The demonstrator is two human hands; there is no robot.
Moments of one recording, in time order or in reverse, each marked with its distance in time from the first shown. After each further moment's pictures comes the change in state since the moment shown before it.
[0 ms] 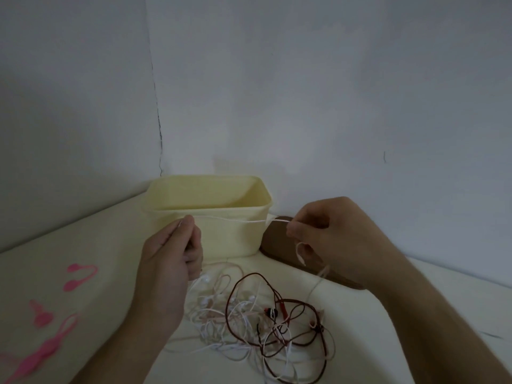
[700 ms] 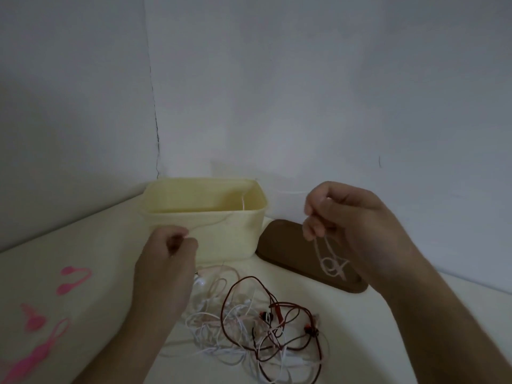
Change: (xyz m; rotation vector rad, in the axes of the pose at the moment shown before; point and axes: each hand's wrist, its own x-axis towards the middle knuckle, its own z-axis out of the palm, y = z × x) left_hand 0.003 -0.010 -0.003 0.618 0.260 -0.038; right_hand 0.000 0.012 -0.018 0.630 0.008 -0.097
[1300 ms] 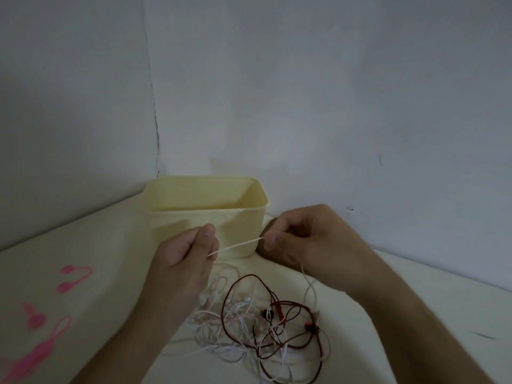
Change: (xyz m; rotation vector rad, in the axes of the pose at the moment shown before) left_hand -0.015 0.010 0.001 -0.365 -0.361 0.125; right_hand 0.001 0.012 0.032 -0.428 -0.160 0.038
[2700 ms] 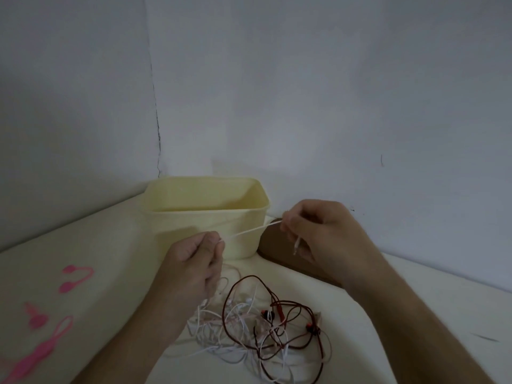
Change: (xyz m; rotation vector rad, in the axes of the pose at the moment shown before) left_hand 0.001 -0.001 0.002 -0.083 -0.104 -0.195; right_hand 0.003 0.003 0.001 0.126 0.199 0.106
